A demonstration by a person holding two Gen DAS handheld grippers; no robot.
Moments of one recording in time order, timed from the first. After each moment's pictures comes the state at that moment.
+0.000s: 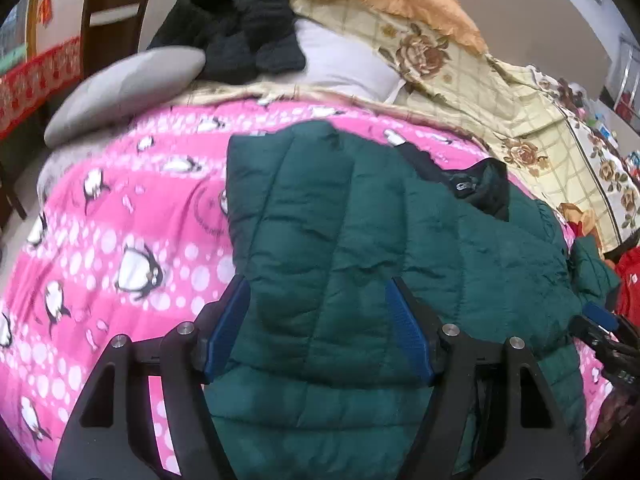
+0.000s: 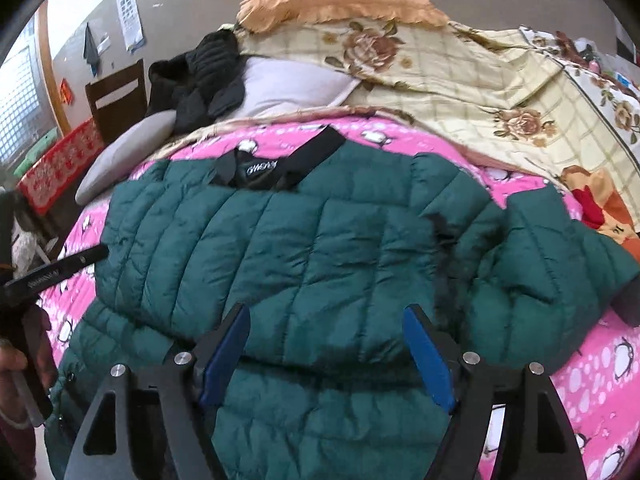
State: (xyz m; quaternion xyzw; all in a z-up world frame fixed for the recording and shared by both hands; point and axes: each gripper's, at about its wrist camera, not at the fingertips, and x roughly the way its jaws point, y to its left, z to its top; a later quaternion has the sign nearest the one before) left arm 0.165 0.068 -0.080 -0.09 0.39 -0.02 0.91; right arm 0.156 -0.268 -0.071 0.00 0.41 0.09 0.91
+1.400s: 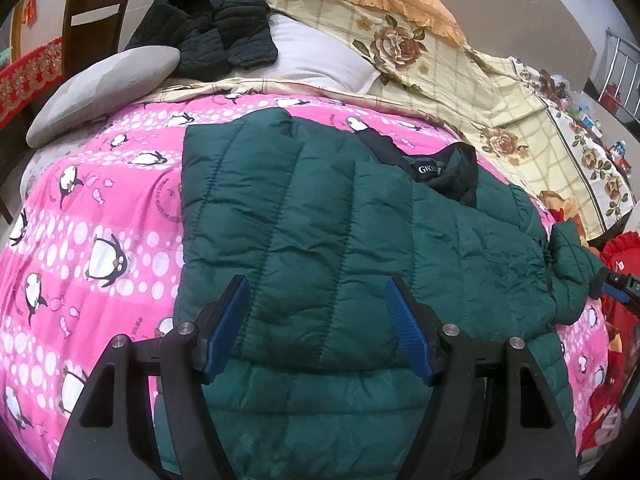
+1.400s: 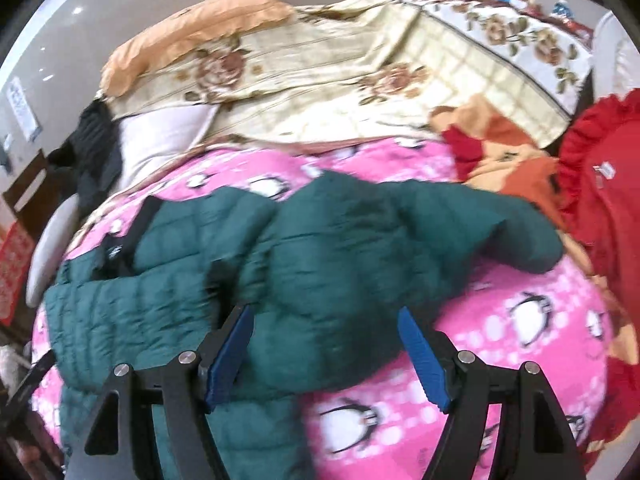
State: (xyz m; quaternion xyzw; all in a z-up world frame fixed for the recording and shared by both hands) left arm 0.159 0.040 -0.083 -0.10 0.41 -0.06 0.91; right arm 0.155 -0.437 -0.040 0.12 0.42 -0.08 0.90
